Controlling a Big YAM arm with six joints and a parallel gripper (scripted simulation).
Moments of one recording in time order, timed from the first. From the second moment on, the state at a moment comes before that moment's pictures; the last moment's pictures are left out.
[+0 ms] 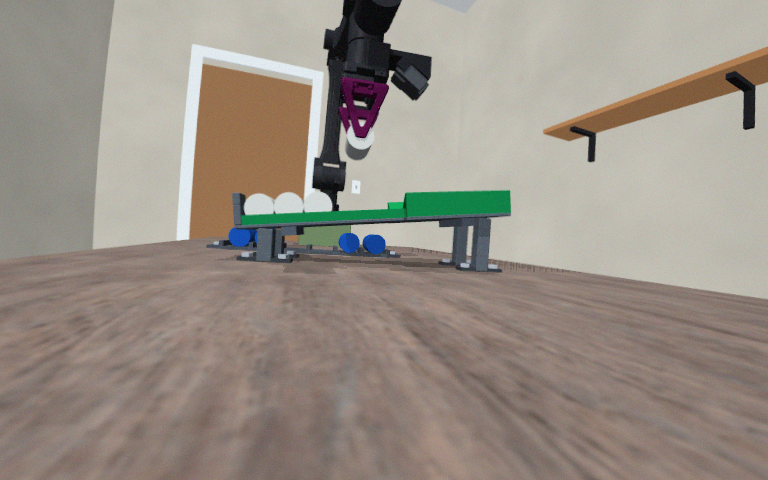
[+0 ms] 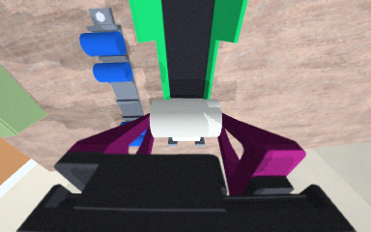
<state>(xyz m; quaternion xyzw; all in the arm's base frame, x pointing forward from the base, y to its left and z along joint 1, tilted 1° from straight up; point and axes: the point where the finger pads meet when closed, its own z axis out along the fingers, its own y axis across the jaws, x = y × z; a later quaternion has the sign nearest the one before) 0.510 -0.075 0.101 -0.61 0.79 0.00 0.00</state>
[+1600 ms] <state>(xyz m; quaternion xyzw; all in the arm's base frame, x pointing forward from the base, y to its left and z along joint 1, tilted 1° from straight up) 0.511 -0.076 0.003 -0.61 0.79 0.00 0.00</state>
